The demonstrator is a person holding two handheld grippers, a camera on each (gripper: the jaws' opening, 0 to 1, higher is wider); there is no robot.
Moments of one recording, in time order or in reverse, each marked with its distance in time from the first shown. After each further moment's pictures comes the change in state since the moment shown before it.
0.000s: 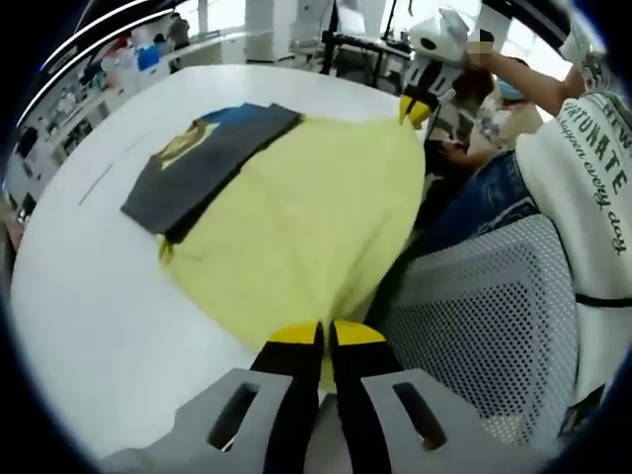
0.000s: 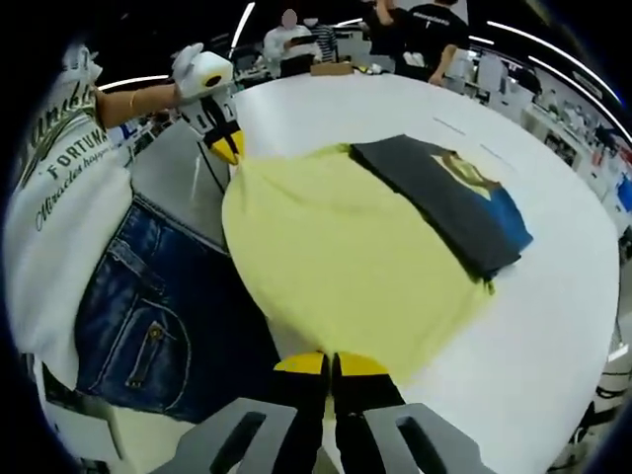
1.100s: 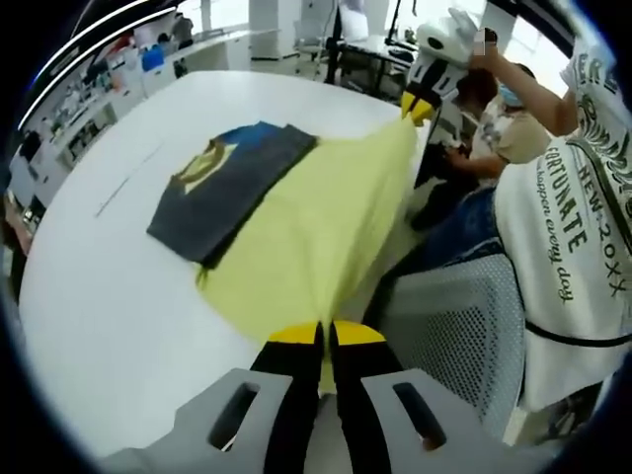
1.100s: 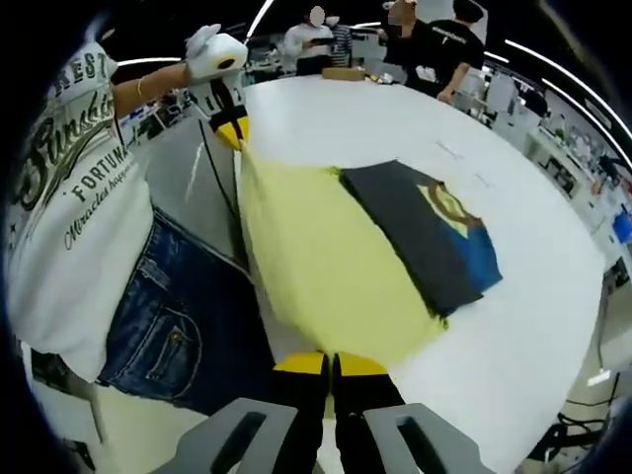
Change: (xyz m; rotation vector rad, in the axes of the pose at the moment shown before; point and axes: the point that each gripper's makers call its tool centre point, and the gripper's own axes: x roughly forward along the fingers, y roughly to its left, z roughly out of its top) left arm -0.042 0.004 0.033 -0.003 0.024 0.036; right arm -0.036 -0.014 0.031 -0.099 0.001 -0.064
